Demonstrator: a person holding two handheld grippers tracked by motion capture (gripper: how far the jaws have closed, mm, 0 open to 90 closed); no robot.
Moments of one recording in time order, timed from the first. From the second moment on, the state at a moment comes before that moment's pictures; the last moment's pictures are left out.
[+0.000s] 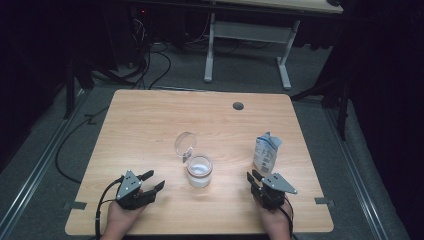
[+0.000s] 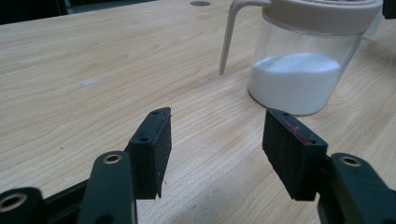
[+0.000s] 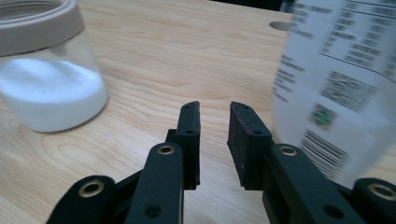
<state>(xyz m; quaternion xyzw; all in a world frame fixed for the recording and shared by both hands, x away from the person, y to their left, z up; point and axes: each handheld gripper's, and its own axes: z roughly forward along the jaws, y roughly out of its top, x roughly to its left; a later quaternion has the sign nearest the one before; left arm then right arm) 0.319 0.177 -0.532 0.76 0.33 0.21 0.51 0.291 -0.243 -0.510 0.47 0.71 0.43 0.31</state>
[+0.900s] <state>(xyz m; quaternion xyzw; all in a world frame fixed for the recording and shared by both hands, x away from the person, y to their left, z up) 0.322 0.179 -0.532 0.75 0.36 0.21 0.51 0.313 -0.176 -0.510 0.40 0.76 0.44 0.26</state>
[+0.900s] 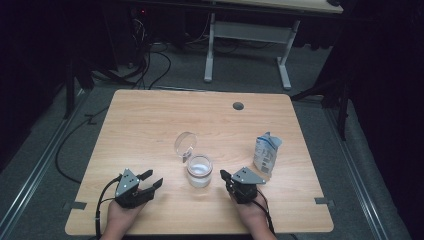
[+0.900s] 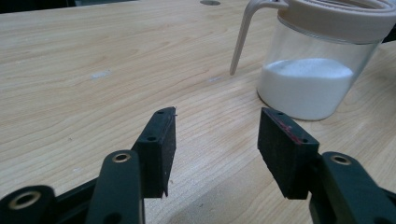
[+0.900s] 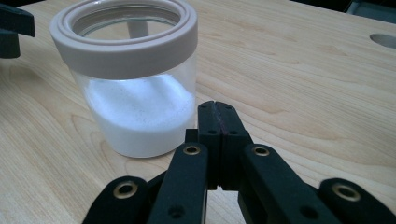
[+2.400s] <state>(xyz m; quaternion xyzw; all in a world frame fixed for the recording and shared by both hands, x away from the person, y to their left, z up) 0.358 0.119 -0.472 0.72 0.40 0.18 0.55 0.305 -0.155 -0.517 0.36 0.79 0.44 0.25</state>
